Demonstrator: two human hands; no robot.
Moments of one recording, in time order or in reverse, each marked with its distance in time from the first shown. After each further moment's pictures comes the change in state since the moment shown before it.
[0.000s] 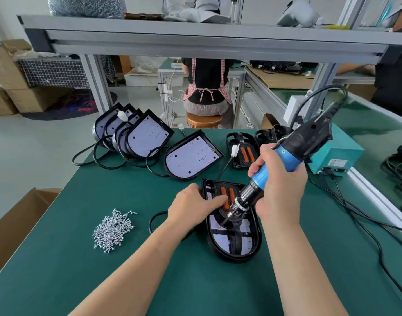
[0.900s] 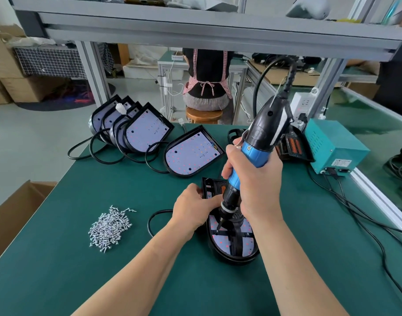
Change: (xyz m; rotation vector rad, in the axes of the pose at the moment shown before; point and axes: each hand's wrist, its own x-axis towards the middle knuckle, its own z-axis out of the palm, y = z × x) left_hand -0.005 0.000 0.008 -0.331 -0.036 -0.063; right_hand -0.008 0.022 0.020 -0.218 -0.335 -0.124
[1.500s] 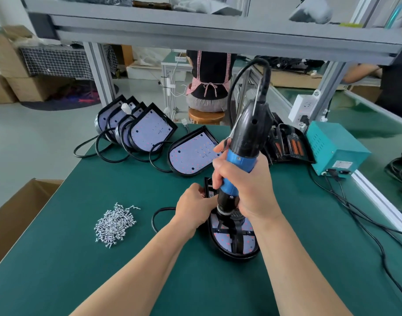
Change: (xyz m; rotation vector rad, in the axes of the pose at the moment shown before) left_hand 0.003 -0.006 0.000 -0.004 -0.017 -0.011; right_hand -0.004 -0.005 0.001 0.082 -0.386 0.039
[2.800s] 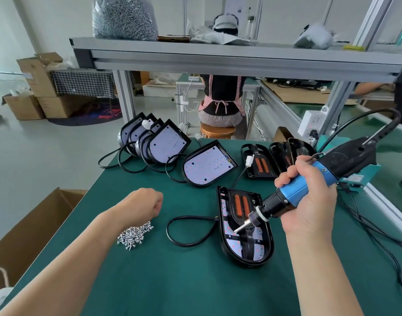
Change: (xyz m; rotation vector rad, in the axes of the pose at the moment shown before) left_hand 0.010 -0.036 -0.154 1.026 -0.072 0.317; right_hand -0.023 -0.037 -0.030 0.376 0.610 0.008
